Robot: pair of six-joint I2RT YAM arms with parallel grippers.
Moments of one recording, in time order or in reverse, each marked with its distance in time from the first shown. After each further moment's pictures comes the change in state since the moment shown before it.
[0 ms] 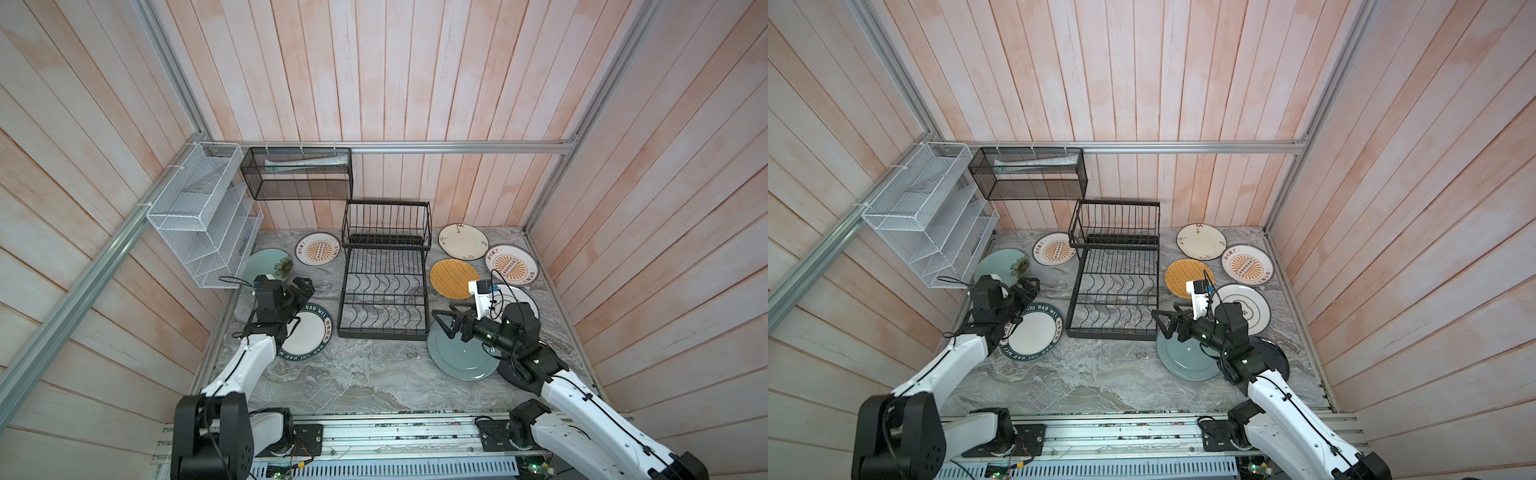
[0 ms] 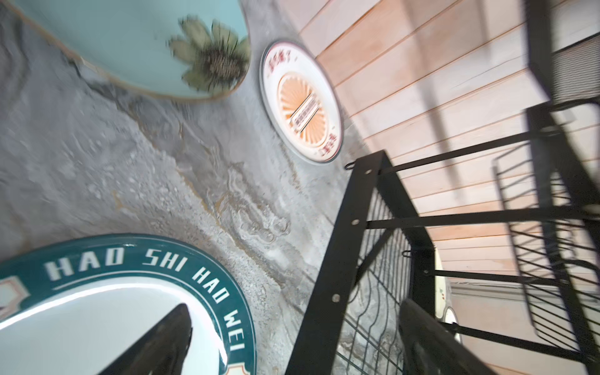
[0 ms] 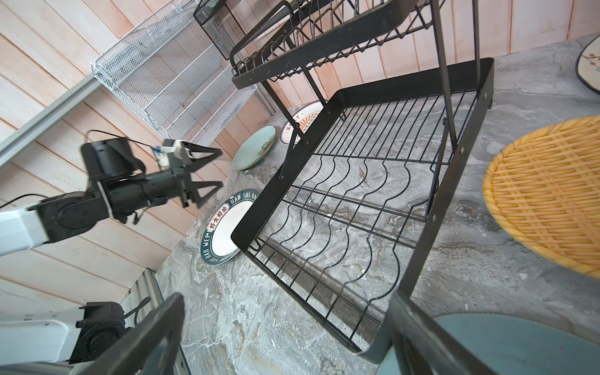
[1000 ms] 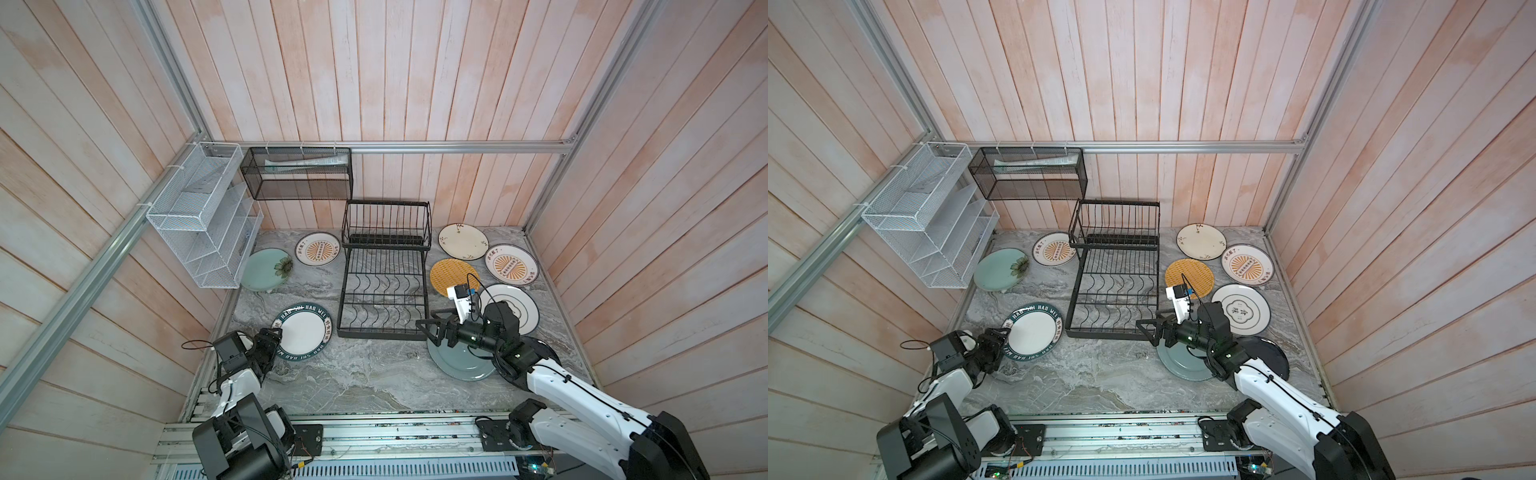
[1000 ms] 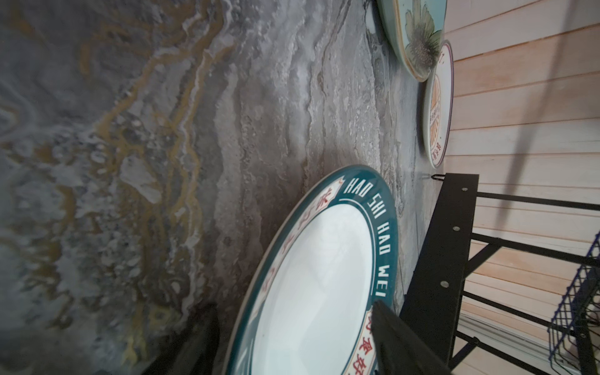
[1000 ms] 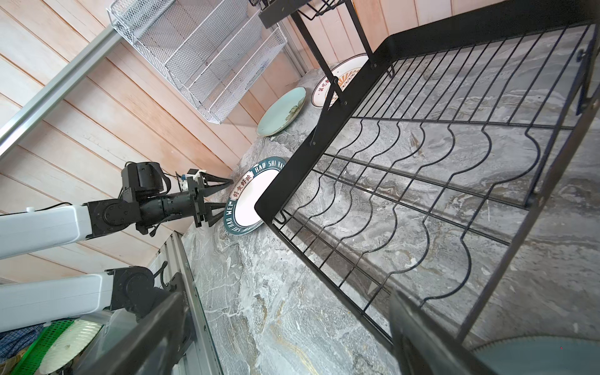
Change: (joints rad) left arm 0.529 0.002 -0.346 -0.003 0.426 0.080; right arm 0.108 0.166 -0.019 0.154 -0.060 0.022
